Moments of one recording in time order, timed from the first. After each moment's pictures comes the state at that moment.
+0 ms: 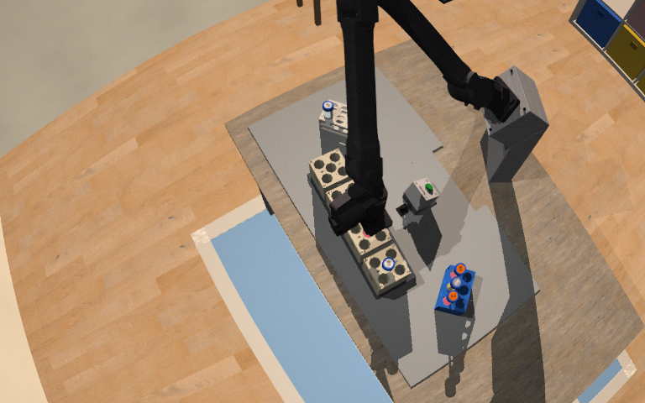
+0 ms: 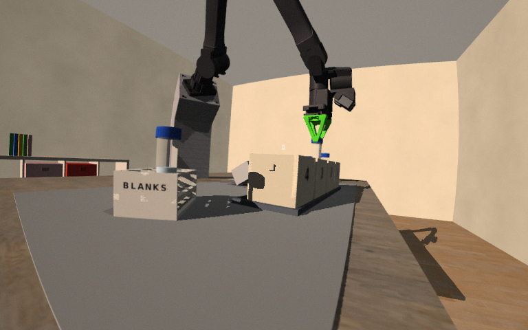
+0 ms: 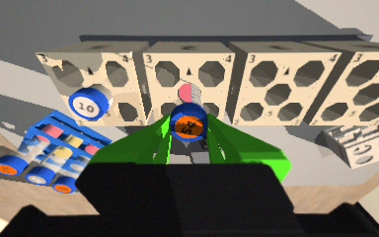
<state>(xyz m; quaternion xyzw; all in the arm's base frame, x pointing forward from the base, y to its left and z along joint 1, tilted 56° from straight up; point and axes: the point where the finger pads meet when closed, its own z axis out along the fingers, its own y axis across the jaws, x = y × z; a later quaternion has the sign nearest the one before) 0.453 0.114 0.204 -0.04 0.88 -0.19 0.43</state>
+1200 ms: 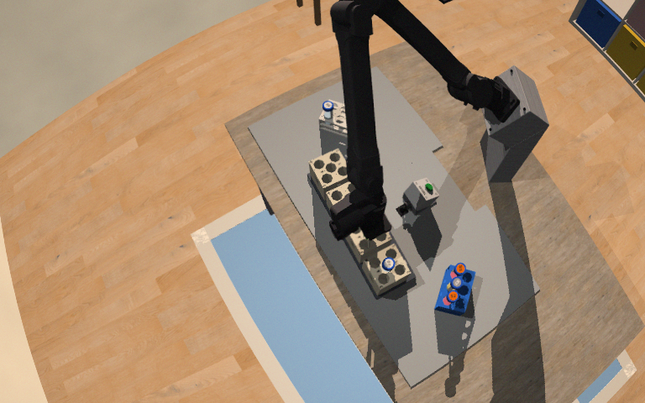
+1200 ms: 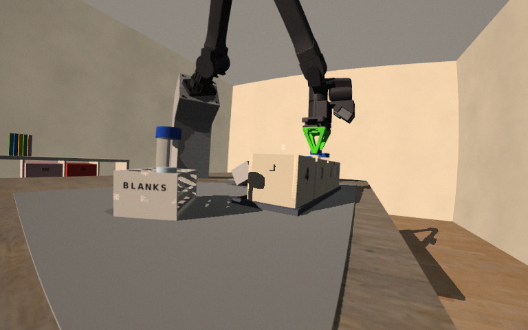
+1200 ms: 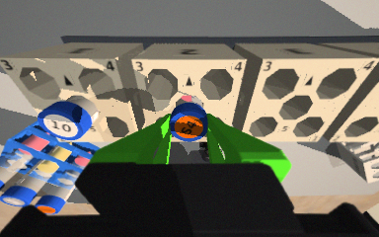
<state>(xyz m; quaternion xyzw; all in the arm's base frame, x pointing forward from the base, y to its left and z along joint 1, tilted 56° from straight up) 0.478 0.103 0.183 -0.04 0.88 -0.19 0.43</state>
